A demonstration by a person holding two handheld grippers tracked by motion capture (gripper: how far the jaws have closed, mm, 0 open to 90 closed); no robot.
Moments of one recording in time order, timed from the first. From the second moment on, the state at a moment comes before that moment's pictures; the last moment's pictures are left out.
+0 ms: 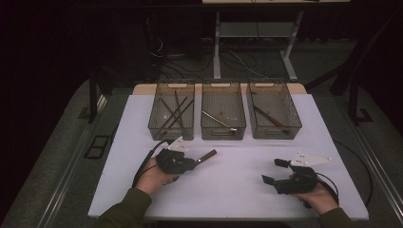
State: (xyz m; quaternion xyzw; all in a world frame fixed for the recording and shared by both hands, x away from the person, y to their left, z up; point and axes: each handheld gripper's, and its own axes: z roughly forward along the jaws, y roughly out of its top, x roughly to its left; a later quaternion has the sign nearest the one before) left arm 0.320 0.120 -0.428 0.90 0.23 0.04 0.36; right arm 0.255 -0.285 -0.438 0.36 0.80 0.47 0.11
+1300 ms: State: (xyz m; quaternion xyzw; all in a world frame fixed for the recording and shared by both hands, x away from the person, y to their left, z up) left arm 0.276 0.031 -0.388 0.93 -0.01 -0.01 0.36; right arm 0.283 -0.193 -0.403 0.08 0.92 0.38 -0.04
